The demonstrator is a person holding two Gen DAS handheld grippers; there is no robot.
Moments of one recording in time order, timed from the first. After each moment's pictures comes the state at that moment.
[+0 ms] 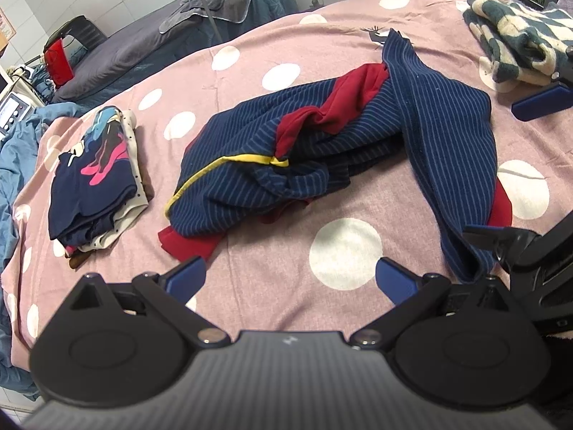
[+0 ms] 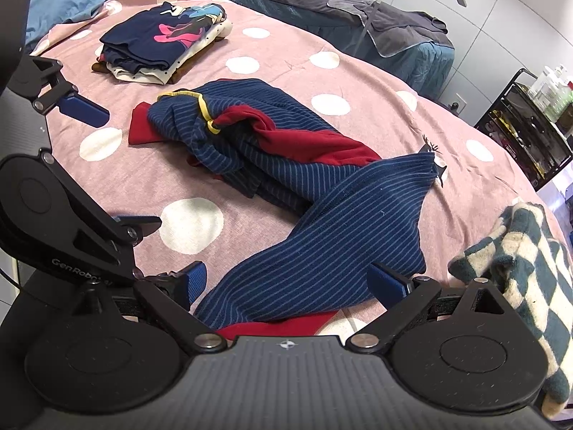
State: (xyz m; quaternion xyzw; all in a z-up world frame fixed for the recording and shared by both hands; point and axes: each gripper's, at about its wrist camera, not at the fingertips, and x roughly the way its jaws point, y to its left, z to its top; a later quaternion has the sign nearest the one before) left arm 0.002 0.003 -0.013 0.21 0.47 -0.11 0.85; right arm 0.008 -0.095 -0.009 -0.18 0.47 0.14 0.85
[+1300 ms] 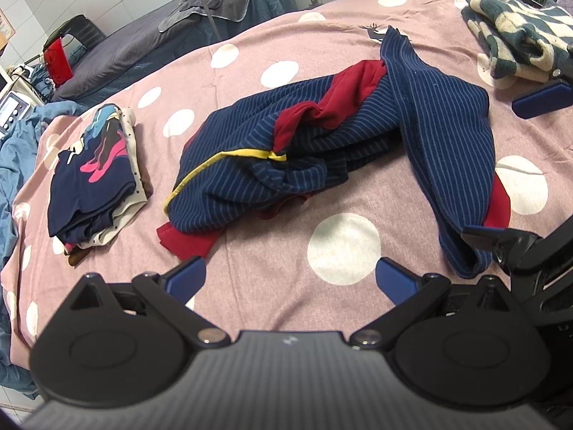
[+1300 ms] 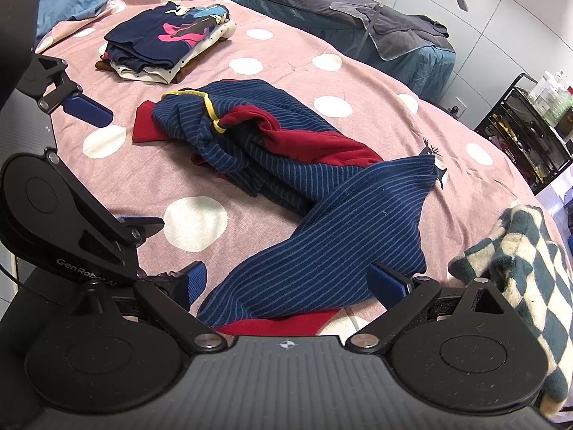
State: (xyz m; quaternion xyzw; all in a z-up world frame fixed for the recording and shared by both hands) left arm -0.001 0.003 -0.013 0.21 0.47 -0.11 0.85; right arm 0.003 -0.093 -0.009 -0.19 0.47 0.14 0.85
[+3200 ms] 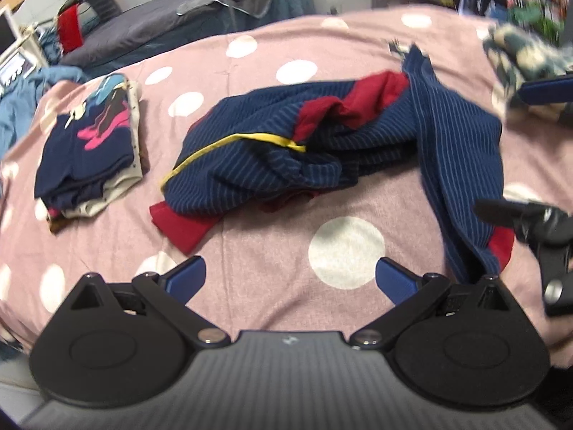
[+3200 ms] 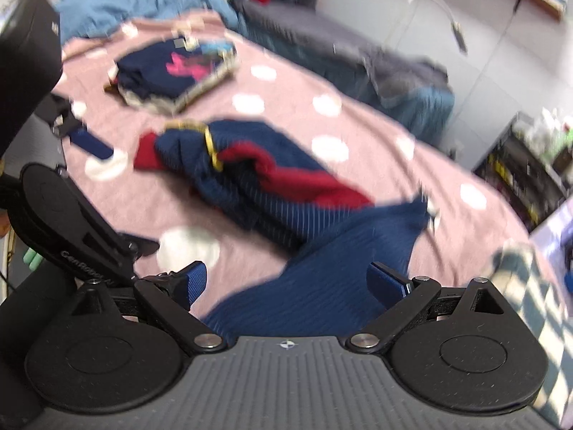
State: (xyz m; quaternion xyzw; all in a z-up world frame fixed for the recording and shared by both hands) left arm 0.000 0.035 -0.024 0.12 0.46 -0.10 0.87; right arm -0.002 -0.099 0.003 -0.21 0.36 0.19 0.89
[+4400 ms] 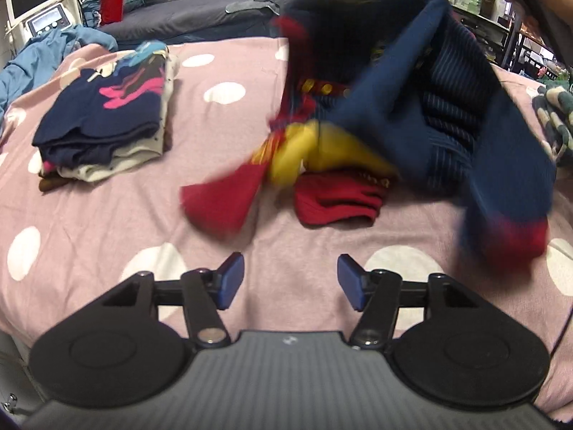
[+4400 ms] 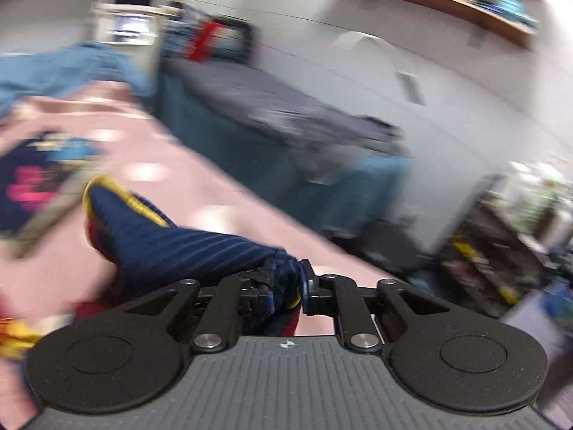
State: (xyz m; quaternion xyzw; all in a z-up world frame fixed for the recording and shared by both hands) left arm 0.026 0.075 -0.073 0.03 0.43 -0.06 0.90; right arm 0.266 -0.151 0.012 -0.20 0.29 0.04 0.93
